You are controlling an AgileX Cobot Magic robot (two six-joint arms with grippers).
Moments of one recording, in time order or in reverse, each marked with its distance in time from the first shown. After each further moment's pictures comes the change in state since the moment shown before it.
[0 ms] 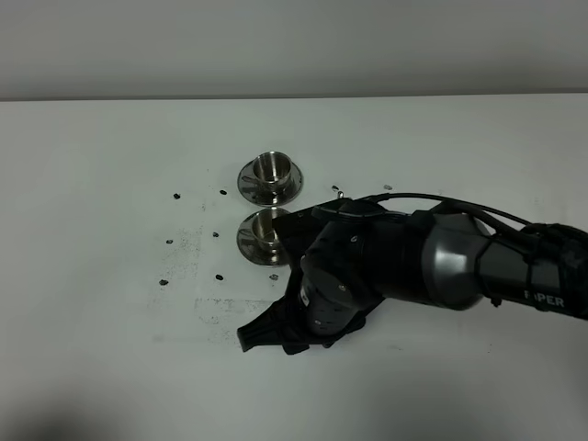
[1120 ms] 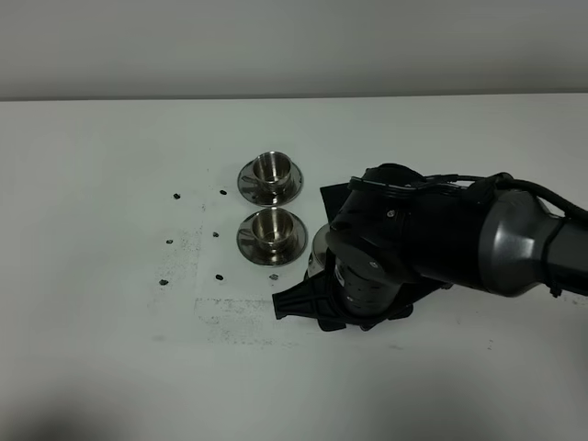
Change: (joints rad) left arm 0.000 0.000 0.000 0.000 0.000 0.000; right arm -0.028 -0.108 -0.007 -0.106 0.228 0.246
